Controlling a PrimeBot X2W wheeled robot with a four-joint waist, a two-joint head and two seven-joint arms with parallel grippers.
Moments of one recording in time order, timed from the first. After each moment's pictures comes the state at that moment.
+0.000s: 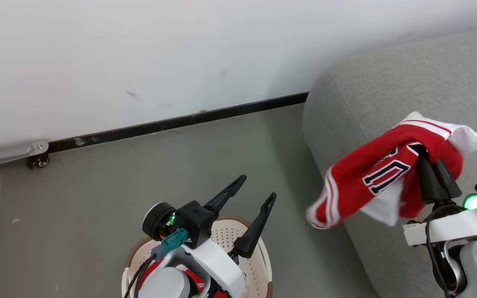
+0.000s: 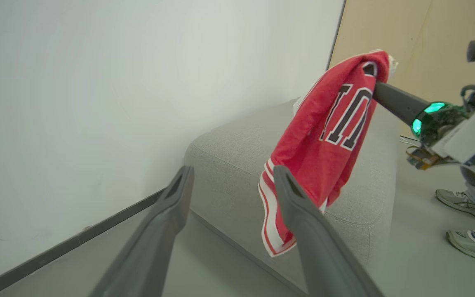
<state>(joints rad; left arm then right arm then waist) -0.35 0.12 -0.64 0.25 -0.38 -0.12 -0.16 -0.20 -0.21 0.05 0.26 0.33 0.13 -0.25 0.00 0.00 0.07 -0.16</state>
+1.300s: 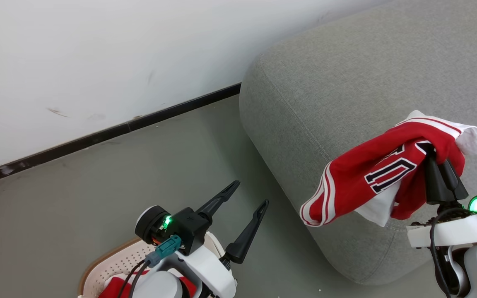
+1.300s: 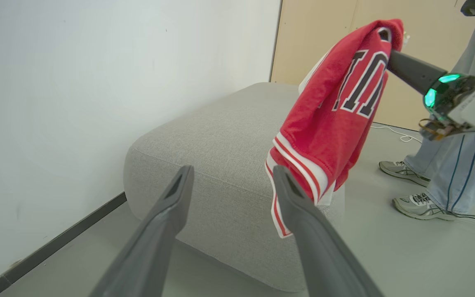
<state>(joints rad) -0.35 0.18 -0.67 0.27 -0.38 -0.12 -0.20 -0.16 -0.18 0.00 0.19 0.31 0.13 -0.25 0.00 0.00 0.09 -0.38</state>
